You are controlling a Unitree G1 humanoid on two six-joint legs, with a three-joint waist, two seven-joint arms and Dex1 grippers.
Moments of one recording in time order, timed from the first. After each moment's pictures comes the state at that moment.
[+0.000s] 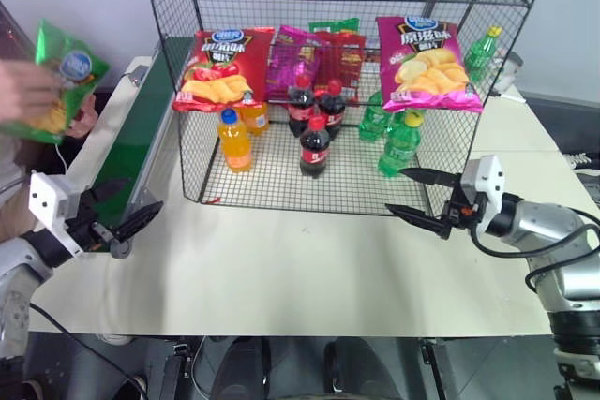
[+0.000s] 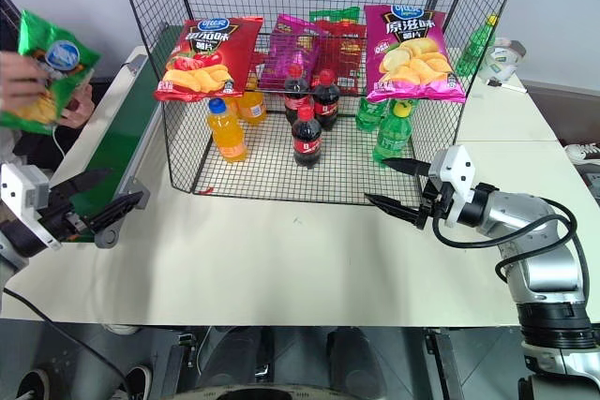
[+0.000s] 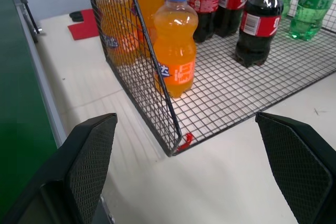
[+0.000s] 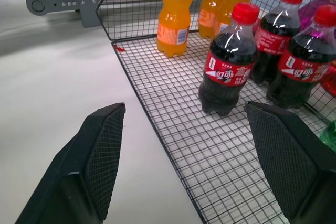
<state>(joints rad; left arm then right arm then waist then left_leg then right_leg) 0.05 0.75 0.49 -0.06 -0.56 0.27 -0.94 -0.20 -0.73 -0.16 -0.09 0.48 0.17 1.09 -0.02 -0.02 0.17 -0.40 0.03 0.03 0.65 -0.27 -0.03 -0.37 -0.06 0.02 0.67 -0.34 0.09</state>
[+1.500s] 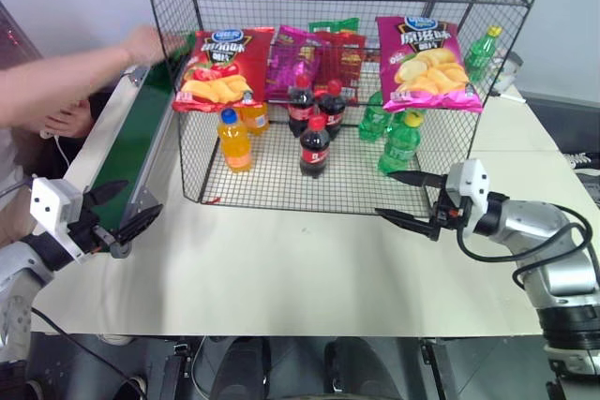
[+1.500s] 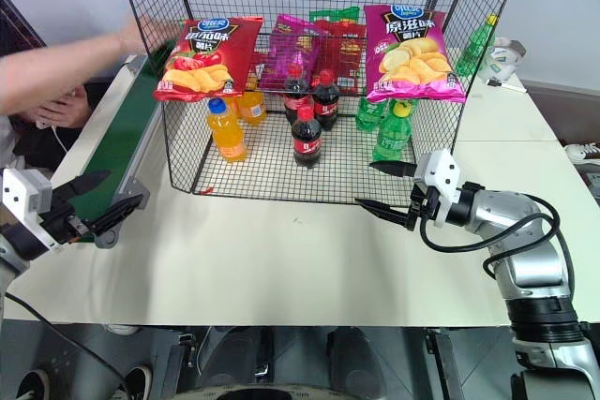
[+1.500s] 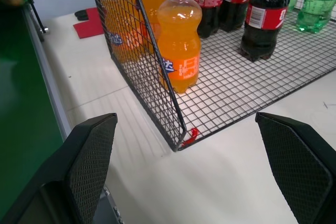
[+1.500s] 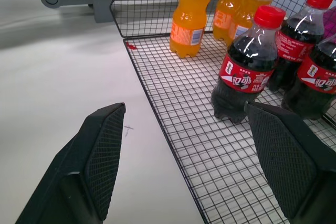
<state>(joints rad) 0.07 0.74 0.49 -0.06 -0.54 0.23 -0.93 -0.22 -0.71 -0.10 -0.07 0.44 0.12 1.11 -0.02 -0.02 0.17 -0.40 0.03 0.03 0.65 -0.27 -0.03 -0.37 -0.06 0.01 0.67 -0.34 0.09</state>
